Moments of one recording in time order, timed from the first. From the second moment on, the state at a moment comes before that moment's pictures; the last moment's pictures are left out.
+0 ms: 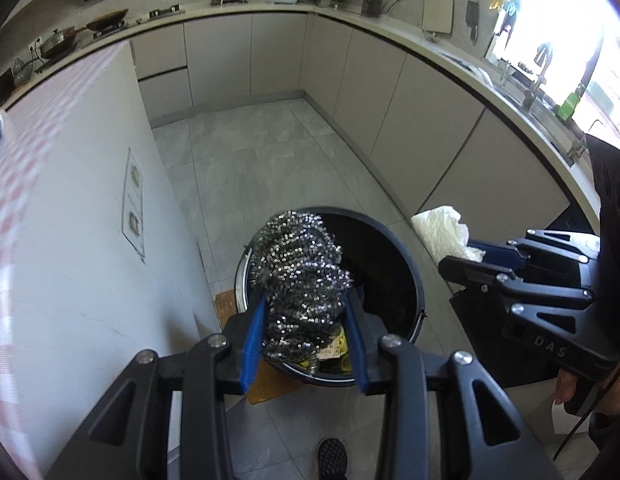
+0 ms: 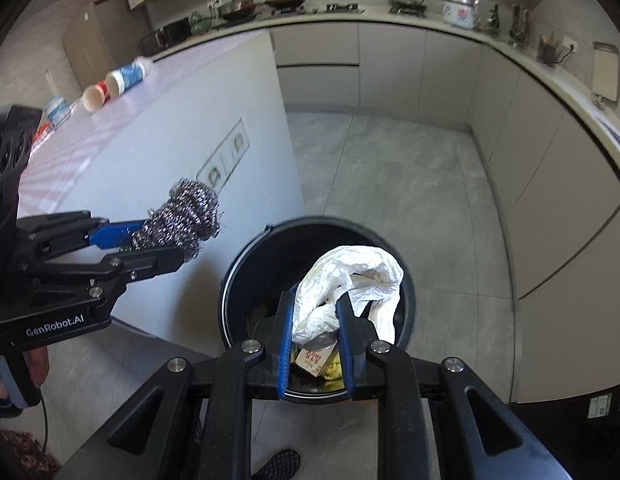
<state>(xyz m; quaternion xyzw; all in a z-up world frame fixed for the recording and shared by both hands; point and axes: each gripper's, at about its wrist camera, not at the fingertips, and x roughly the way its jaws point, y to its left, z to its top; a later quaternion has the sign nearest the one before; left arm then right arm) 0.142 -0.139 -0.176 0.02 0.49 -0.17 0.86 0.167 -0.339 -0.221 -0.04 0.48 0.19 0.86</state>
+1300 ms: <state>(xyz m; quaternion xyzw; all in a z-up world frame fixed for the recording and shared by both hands) 0.152 -0.145 -0.153 0.04 0.45 -0.11 0.88 0.203 -0.381 -0.231 -0.04 0.48 0.04 0.87</state>
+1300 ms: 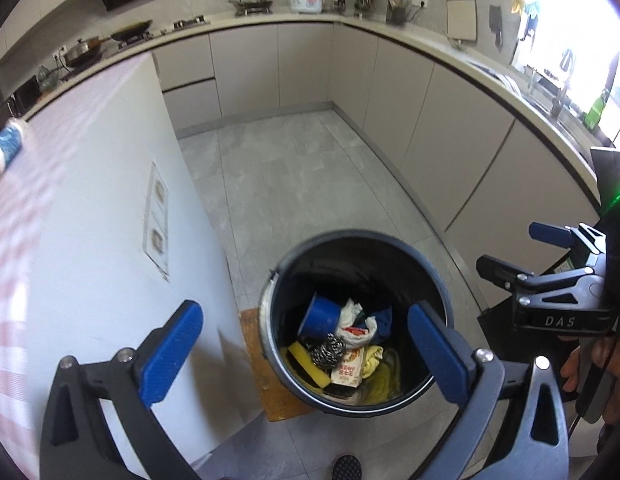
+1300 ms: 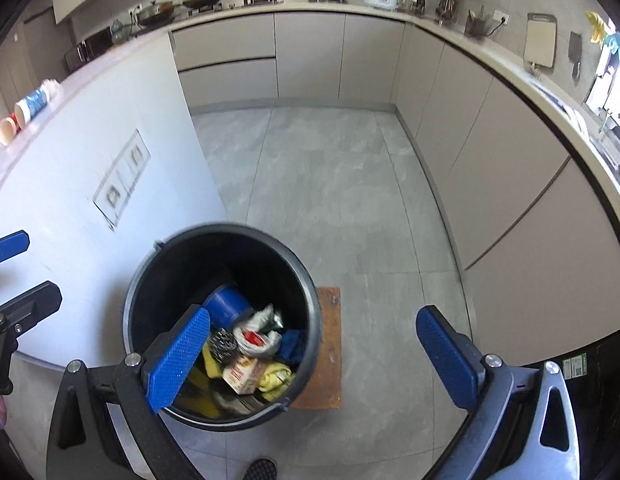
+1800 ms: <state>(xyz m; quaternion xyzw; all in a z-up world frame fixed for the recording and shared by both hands) 0.137 -0.085 -0.104 0.02 0.41 -0.10 0.91 0.185 -0.323 -0.165 -0.05 0.44 0.03 0.90</state>
